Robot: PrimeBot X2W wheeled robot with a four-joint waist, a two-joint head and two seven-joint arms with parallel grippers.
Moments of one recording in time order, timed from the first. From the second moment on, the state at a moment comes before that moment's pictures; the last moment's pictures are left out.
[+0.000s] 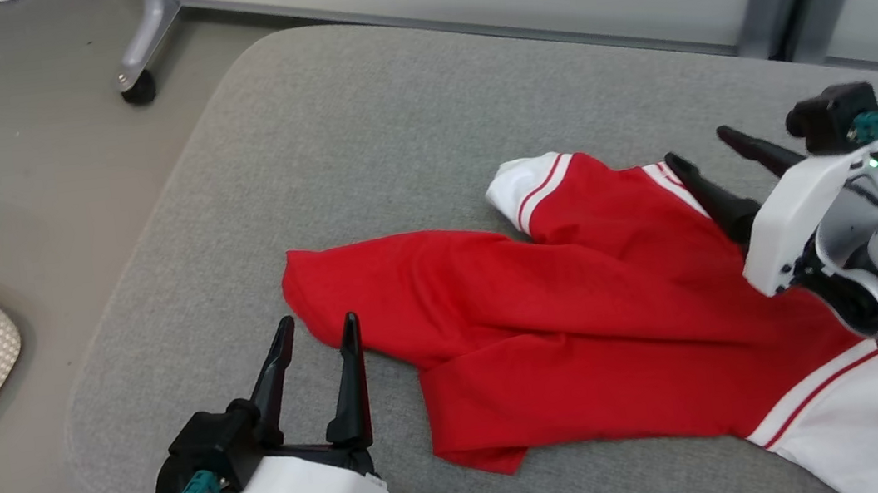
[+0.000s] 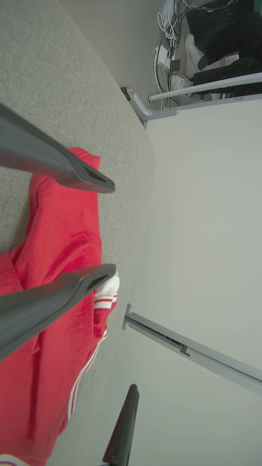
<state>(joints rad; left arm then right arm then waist) -0.15 0.17 -0.46 0.11 -0.55 0.17 -0.26 -0.70 -0.39 0.60 0.56 0.68 0.13 0.06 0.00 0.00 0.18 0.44</state>
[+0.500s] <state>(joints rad) -0.16 0.07 -0.37 0.14 -0.48 0.09 -0.26 -0.95 -0.42 0.79 0.86 0.91 0.13 0.40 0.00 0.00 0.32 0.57</state>
